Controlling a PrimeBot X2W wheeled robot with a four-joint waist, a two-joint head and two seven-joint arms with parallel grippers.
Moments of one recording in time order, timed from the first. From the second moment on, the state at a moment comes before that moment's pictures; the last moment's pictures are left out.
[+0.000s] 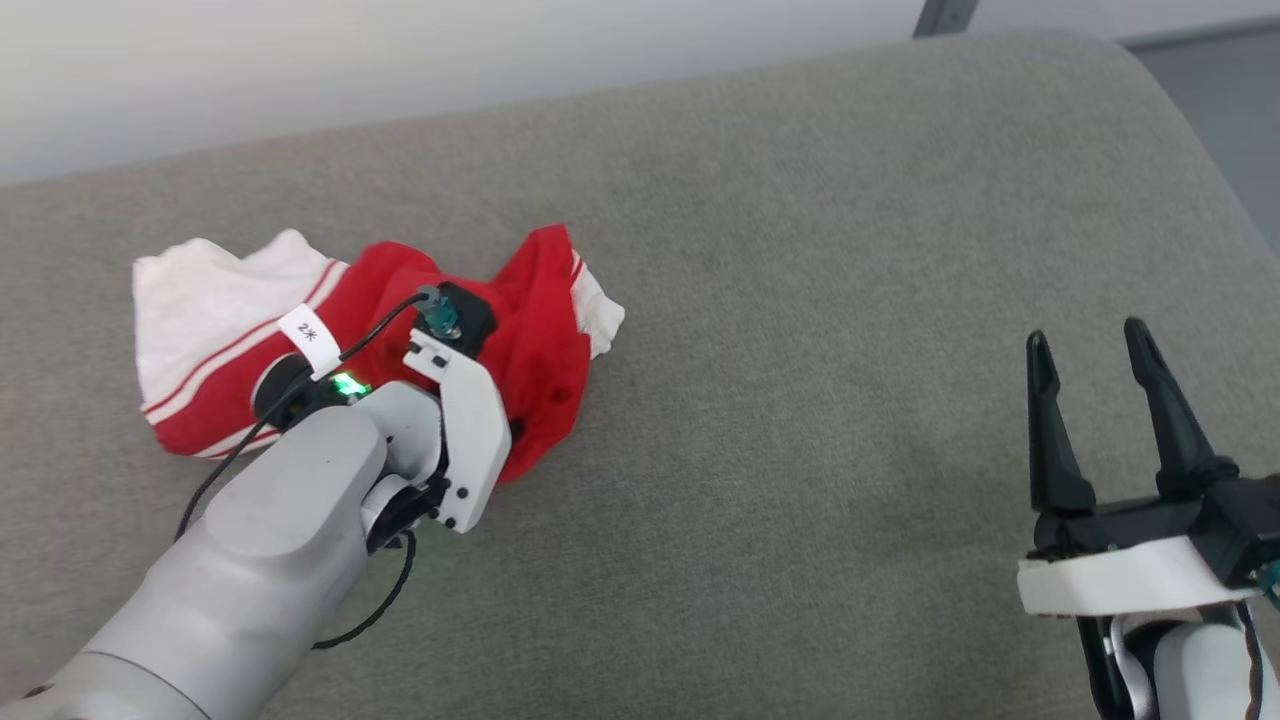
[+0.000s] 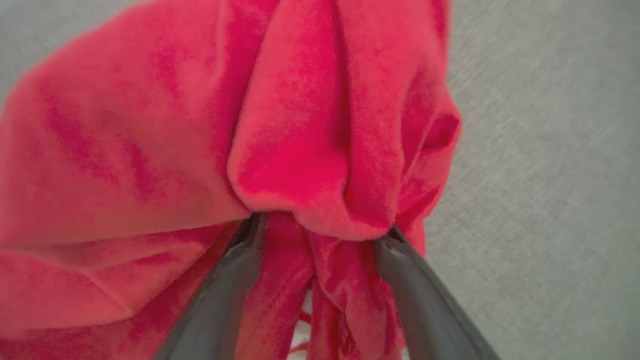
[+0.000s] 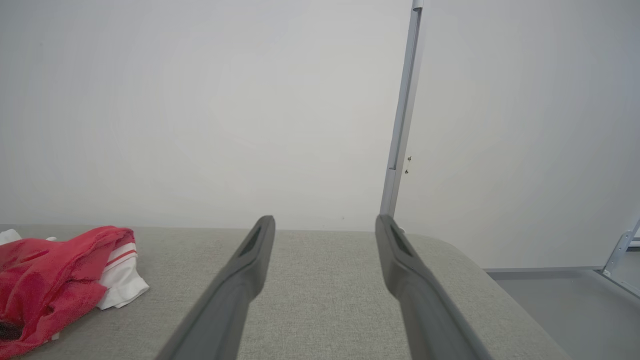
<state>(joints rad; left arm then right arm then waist) -0.85 0.38 -0.98 0.78 -0.75 -0.12 0.43 -0.11 -0.06 -0.06 -0.03 0.08 0.13 -0.26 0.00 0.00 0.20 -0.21</state>
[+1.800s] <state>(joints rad) 0.07 0.45 -0.06 0.20 -0.62 -0.07 -0.26 0.06 -0.17 -0.12 0.05 0.14 0.13 -0.26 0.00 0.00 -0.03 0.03</state>
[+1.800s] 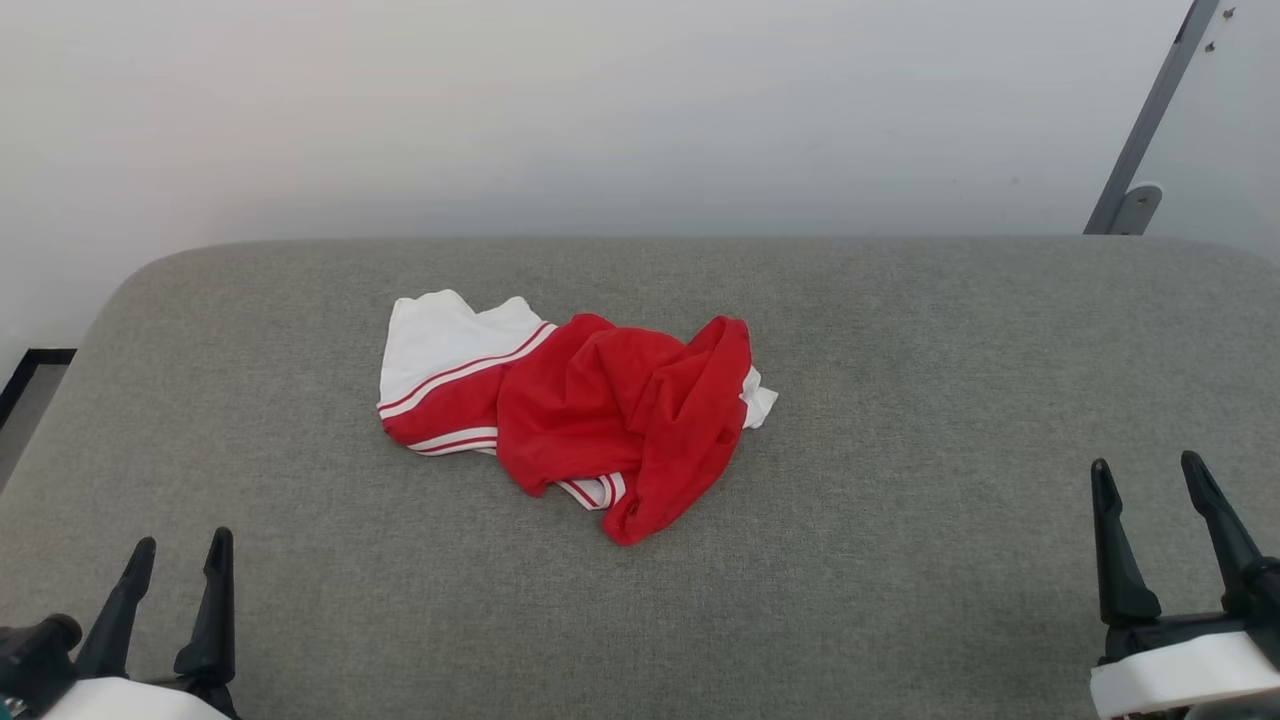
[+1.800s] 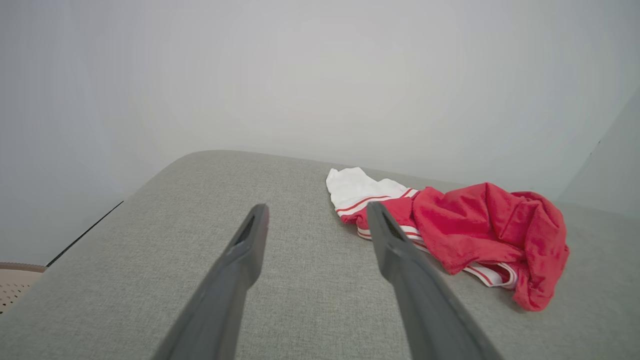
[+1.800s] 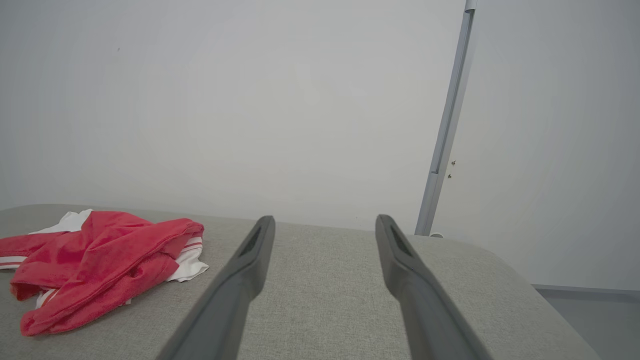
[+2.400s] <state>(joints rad) 0.08 0.36 0.03 0.22 -0.56 -0.12 -0.26 0.07 -0.16 -0.14 0.05 0.14 0.13 -0.26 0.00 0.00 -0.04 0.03</state>
